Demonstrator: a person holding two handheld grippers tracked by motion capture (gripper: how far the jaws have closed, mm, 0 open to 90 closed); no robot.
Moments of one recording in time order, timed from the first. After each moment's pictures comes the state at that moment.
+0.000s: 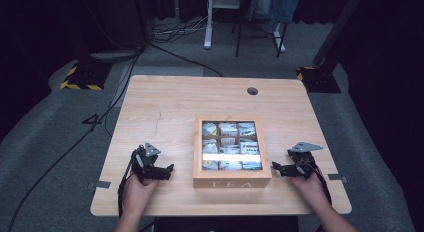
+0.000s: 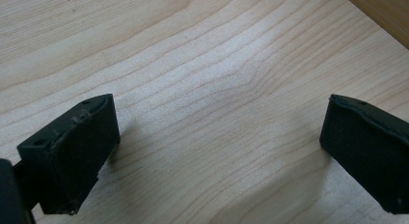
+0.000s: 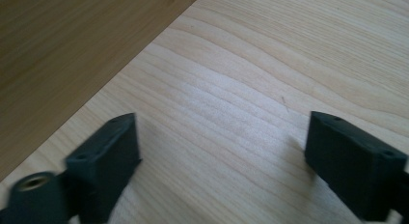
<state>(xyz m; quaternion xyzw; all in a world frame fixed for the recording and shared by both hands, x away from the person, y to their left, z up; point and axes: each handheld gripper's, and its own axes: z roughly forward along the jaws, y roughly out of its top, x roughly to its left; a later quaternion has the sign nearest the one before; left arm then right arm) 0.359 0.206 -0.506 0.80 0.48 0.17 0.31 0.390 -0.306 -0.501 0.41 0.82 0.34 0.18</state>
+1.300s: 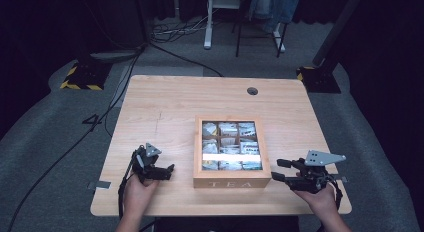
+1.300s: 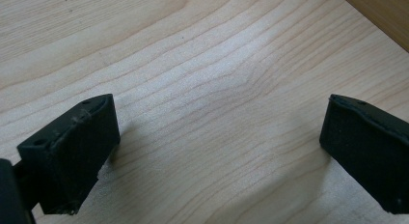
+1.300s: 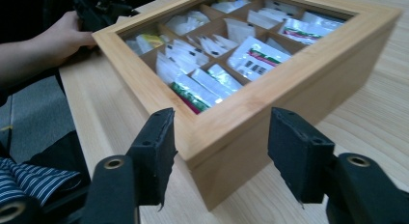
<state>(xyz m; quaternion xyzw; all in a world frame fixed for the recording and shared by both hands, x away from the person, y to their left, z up) 0.359 0.205 -0.506 0.80 0.48 0.17 0.31 0.325 -0.292 -0.432 0.27 0.82 0.50 0.08</state>
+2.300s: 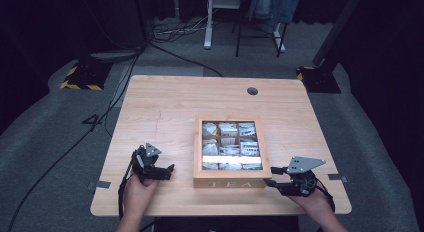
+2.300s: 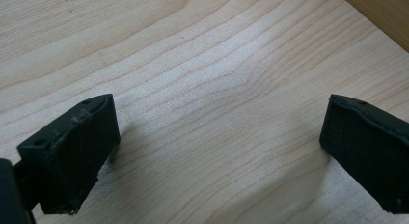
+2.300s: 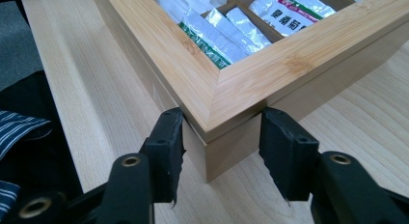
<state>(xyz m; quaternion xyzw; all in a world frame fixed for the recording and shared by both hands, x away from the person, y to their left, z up) 0.359 0.205 -0.506 0.80 0.48 0.17 0.31 0.320 -0.267 -0.444 0.24 0.87 0.41 0.11</state>
